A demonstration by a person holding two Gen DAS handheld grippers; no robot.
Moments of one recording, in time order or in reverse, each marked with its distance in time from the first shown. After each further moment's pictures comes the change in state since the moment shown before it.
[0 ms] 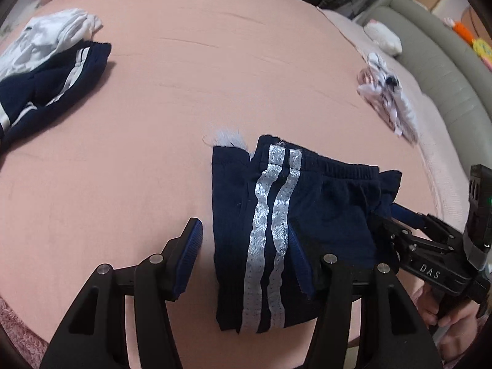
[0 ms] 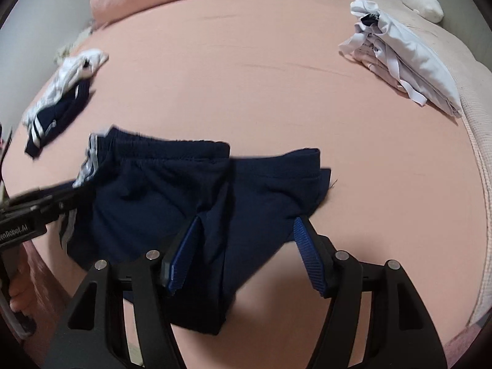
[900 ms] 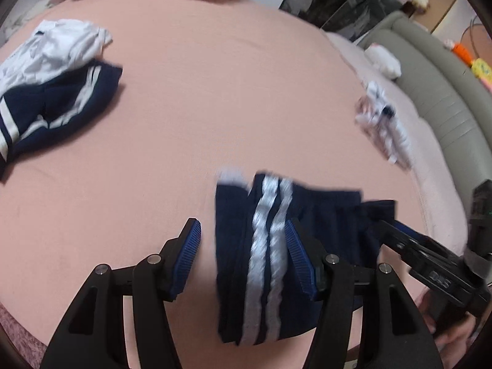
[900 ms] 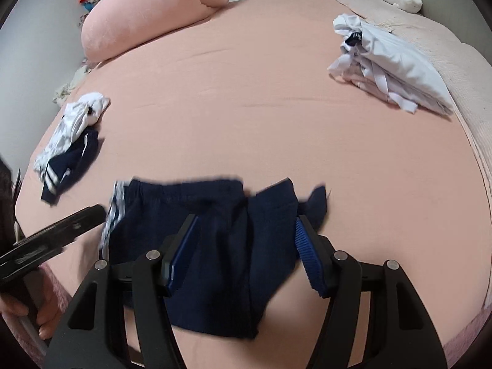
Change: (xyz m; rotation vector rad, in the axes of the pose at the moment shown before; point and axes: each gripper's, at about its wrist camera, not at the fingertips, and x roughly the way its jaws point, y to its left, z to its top) left arm -0.008 0.004 0.008 -0.035 -0.069 0.000; right arm -0.019 0.017 0.017 0.112 -0.082 0.034
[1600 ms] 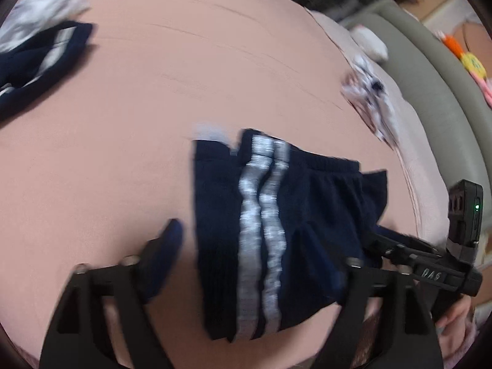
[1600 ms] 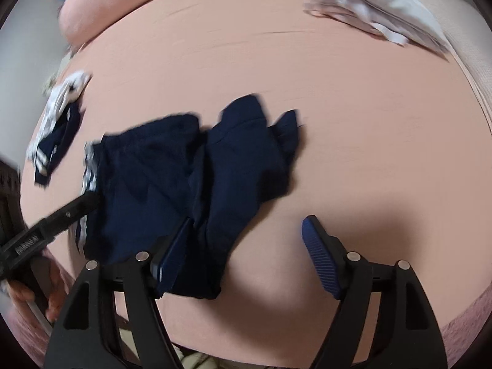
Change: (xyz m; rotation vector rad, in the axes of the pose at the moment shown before) left arm 0.029 -0.003 -0.019 0.018 0.116 -0.132; right arm 0.012 -0.044 -0.029 0.070 0.197 0.038
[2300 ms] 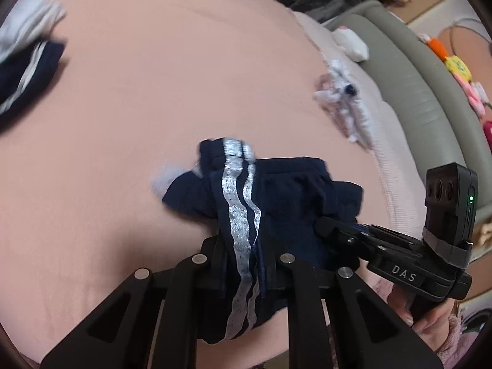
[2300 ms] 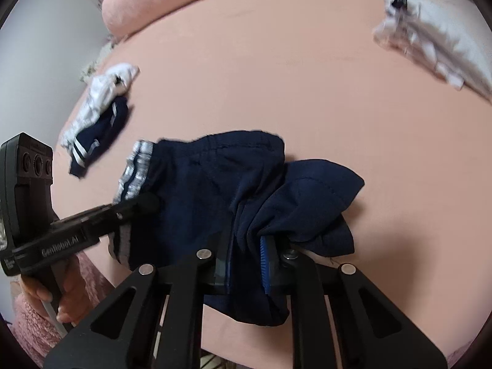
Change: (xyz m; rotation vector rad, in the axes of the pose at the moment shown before) left arm -0.015 -0.032 0.014 0.023 -0.022 -0.109; right arm -0.018 0.036 0.028 -0.088 -0.045 0.157
